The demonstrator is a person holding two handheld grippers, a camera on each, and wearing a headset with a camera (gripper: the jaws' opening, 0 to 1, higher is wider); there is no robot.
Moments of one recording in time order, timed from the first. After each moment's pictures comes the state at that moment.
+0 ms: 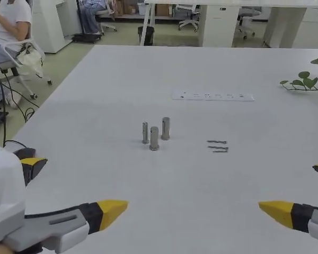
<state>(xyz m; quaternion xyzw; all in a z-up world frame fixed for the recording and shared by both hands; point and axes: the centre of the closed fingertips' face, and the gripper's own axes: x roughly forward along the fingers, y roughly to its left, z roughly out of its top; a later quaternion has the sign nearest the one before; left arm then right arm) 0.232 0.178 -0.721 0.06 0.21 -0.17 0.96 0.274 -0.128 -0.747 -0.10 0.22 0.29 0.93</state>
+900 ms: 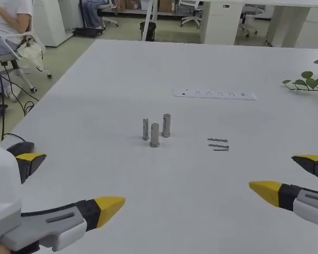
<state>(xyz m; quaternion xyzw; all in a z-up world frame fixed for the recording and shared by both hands) 0.235 0.180 -0.724 0.06 0.21 -0.17 0.96 0.298 -0.100 -0.738 -0.07 0.19 0.33 0.92</state>
